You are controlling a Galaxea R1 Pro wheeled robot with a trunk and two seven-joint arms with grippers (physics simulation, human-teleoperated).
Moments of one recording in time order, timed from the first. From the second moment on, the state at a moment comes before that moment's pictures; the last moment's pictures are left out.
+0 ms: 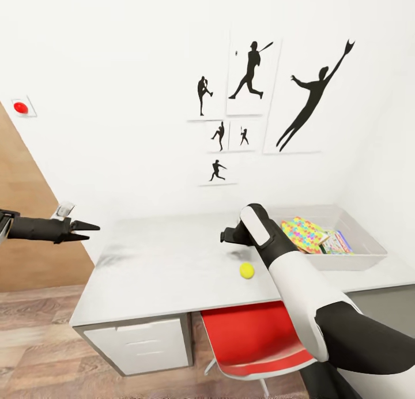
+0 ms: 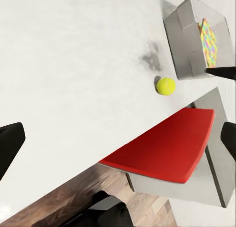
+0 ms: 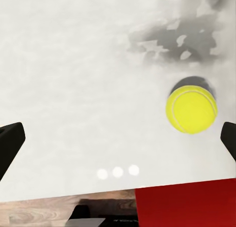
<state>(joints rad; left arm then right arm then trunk) -1.11 0.62 -0.07 -0.63 -0.08 1.04 -1.45 -1.11 0.17 0.19 -0.70 -0.77 1.04 -0.65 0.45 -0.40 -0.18</state>
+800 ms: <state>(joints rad) -1.14 0.67 -0.03 -0.63 -0.08 1.03 -1.56 -1.11 0.17 0.19 -0.70 -0.76 1.03 -0.66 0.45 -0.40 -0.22</state>
